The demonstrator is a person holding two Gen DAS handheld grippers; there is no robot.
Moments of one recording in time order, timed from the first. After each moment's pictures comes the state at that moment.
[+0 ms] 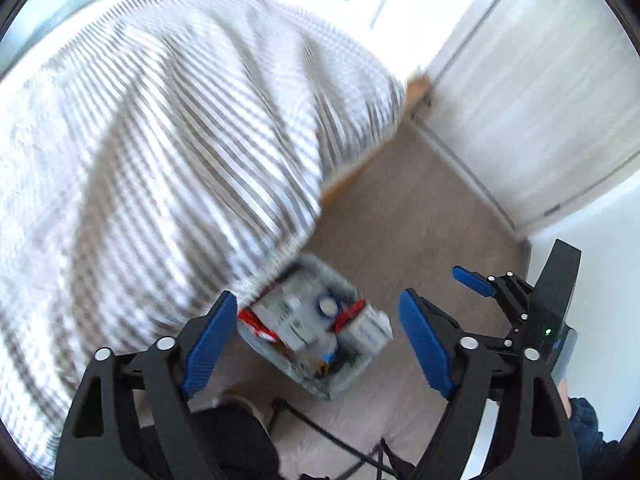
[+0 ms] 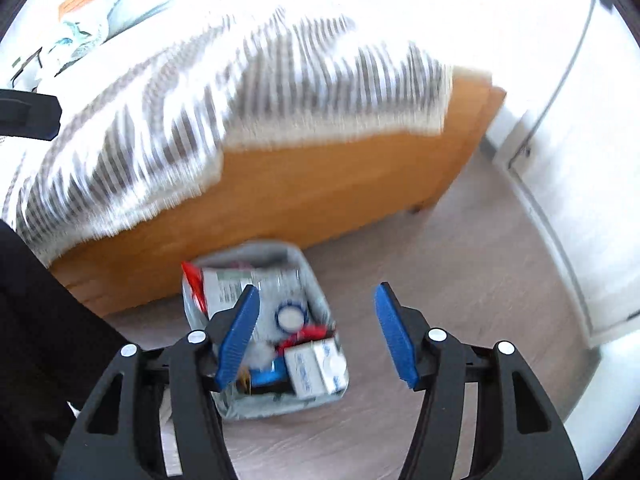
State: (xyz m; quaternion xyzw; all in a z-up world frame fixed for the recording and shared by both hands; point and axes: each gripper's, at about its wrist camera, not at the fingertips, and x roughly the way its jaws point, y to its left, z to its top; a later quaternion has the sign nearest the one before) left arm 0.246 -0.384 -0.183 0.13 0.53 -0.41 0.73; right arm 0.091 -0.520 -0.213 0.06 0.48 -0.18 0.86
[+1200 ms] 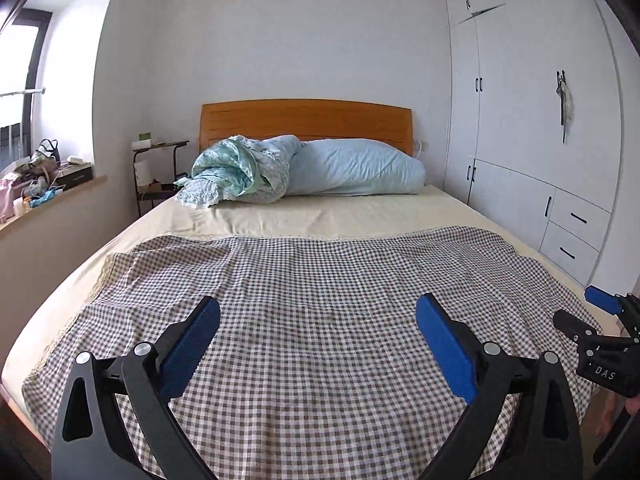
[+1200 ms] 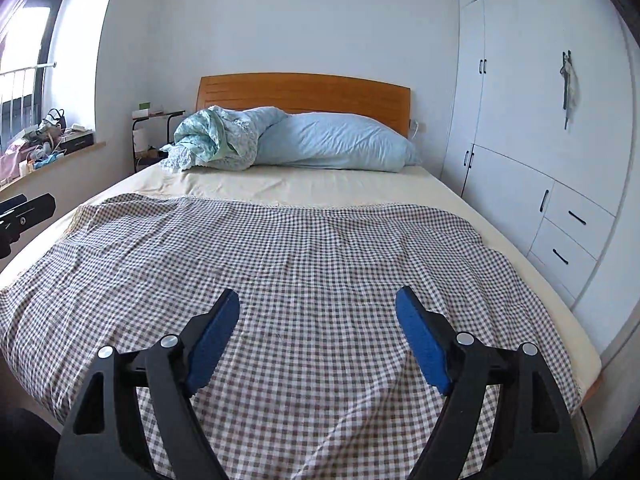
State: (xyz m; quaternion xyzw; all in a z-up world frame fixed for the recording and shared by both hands) left arm 0.356 -0.017 -0.010 0.00 0.20 -0.04 0.98; right arm 0.314 -0.280 -0.022 -0.04 0.22 -0.01 0.97
